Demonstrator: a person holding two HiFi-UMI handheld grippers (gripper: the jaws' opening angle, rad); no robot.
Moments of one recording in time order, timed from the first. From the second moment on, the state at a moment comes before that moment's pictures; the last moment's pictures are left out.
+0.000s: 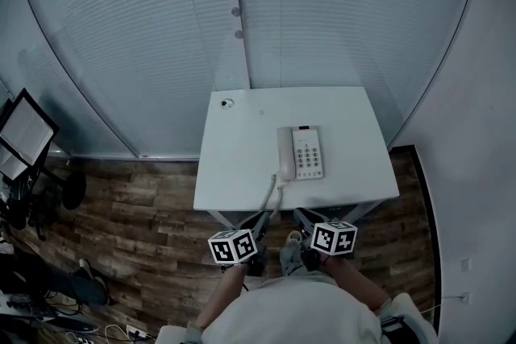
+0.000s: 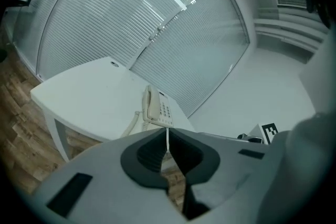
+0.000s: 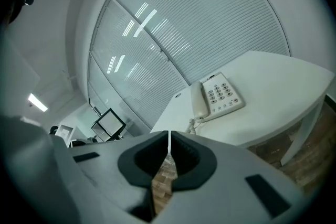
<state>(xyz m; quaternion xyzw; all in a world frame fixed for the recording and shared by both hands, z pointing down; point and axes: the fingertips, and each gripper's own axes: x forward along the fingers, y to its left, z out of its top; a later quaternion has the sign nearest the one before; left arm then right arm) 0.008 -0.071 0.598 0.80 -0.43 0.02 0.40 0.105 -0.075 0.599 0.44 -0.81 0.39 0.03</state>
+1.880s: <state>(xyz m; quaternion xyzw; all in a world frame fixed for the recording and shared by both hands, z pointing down) 0.018 0.012 0.604 0.80 -0.42 0.01 0.43 0.102 0.010 0.598 0.41 -0.82 0.41 0.01</state>
